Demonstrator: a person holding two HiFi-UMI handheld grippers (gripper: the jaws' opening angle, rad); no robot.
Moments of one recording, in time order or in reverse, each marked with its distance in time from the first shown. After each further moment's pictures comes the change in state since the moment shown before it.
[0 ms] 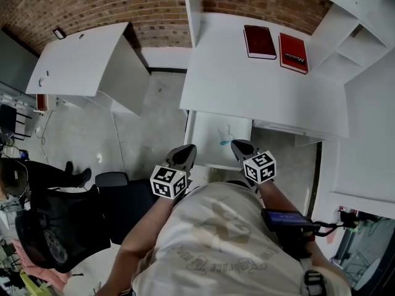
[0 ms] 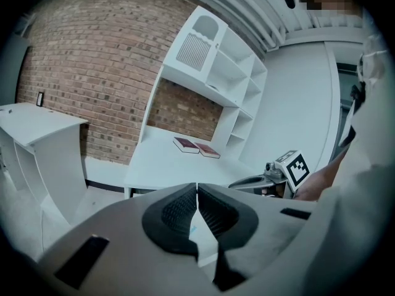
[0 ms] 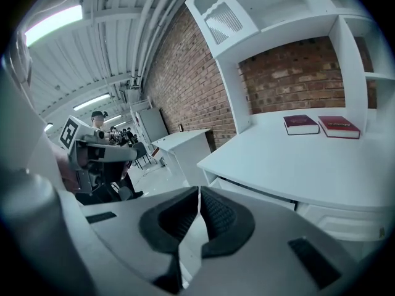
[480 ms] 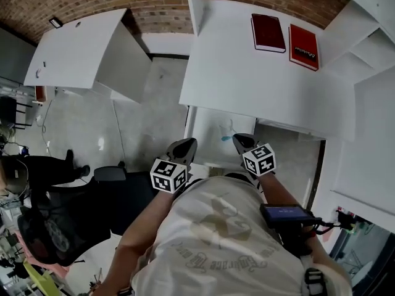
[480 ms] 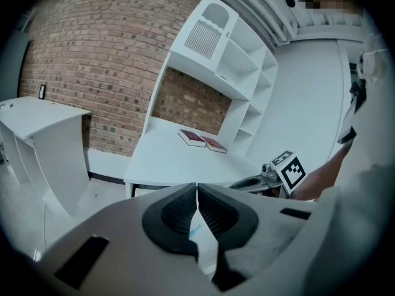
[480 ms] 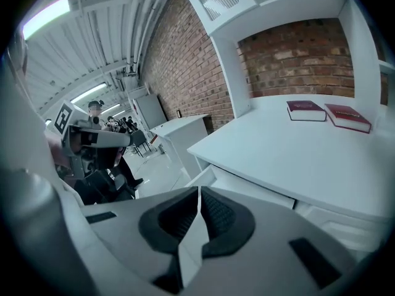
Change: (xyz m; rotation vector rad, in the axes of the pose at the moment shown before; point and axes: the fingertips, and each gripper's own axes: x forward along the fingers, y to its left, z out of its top) left arm 0.039 0.025 -0.004 -0.041 0.066 0.031; right arm 0.040 -0.043 -0.019 -0.012 0.142 0.006
